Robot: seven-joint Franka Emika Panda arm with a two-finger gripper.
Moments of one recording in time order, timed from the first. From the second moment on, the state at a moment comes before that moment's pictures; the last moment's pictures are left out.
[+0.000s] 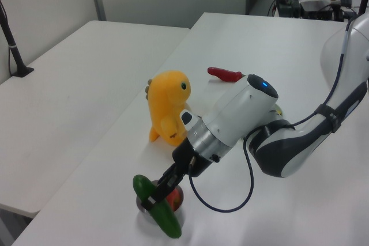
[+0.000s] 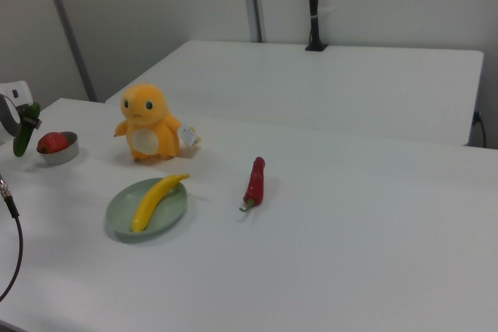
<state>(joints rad) 0.71 0.85 0.10 -1.20 -0.37 2.86 0.94</state>
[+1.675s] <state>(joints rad) 0.69 0.84 0.08 -1.18 -0.37 2.86 0.94</state>
